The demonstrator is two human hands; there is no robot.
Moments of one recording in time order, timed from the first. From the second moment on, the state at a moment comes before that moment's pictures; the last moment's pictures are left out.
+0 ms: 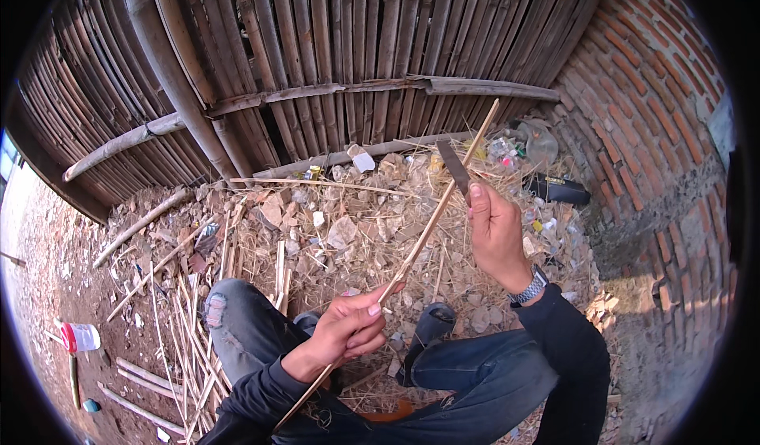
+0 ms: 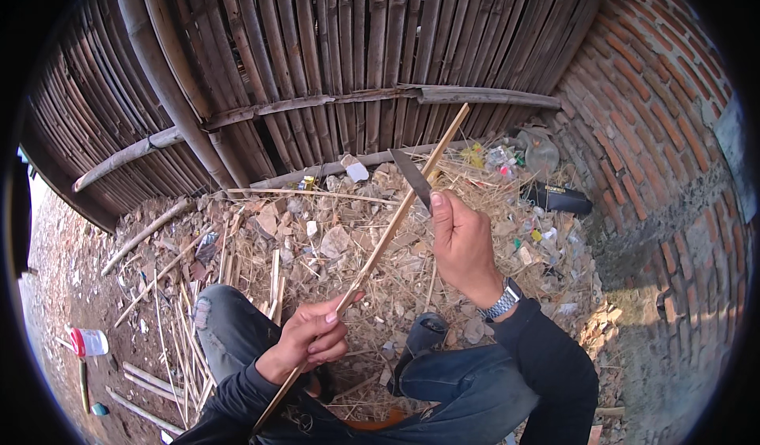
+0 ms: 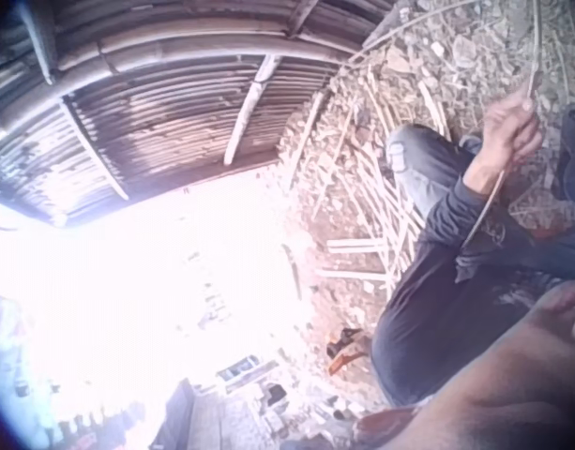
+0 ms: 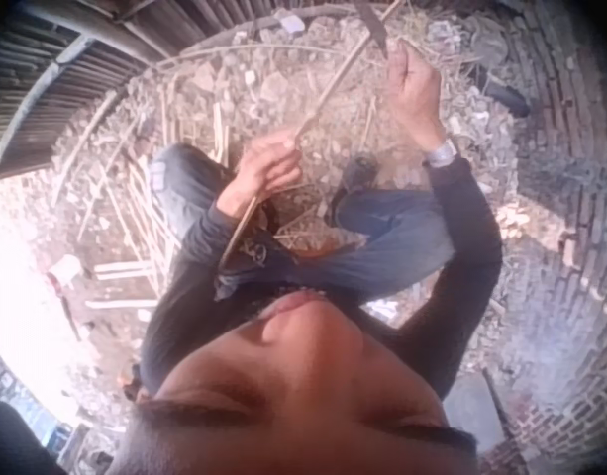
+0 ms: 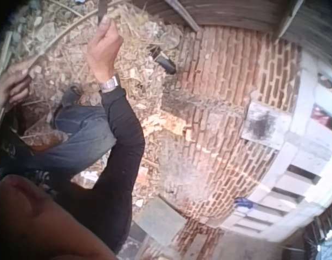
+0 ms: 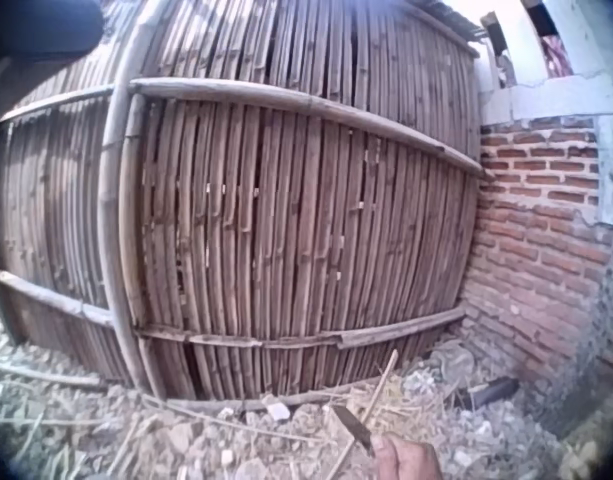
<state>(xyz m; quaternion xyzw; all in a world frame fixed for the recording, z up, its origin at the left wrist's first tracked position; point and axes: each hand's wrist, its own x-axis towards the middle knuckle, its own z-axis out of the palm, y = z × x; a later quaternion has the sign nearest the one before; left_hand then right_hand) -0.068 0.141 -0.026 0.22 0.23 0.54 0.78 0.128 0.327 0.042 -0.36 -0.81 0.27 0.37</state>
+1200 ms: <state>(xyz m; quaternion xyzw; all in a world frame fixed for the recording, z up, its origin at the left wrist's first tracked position) -0.063 0.131 -0.049 0.49 0.48 0.54 0.49 0.137 0.343 0.050 -0.35 -0.86 0.13 0.34</state>
